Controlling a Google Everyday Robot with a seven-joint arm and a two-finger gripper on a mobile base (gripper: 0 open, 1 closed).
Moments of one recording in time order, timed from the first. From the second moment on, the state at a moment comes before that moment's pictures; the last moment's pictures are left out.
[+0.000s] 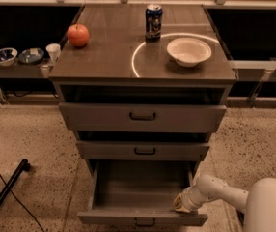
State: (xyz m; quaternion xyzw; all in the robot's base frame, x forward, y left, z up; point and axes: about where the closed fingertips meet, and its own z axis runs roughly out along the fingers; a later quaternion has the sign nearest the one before) arm 0.479 -0.201 0.152 -0.67 0.70 0.18 0.15
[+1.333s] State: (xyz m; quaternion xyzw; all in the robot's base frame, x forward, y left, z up) arm 0.453 -0.167 0.247 -0.72 0.63 0.13 0.26
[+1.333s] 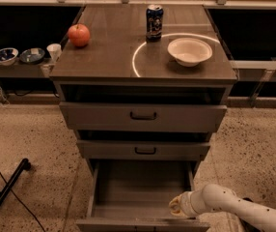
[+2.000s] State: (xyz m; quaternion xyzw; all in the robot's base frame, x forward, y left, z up) arm 0.446 -0.159 0.270 -0.72 0.62 0.12 0.29
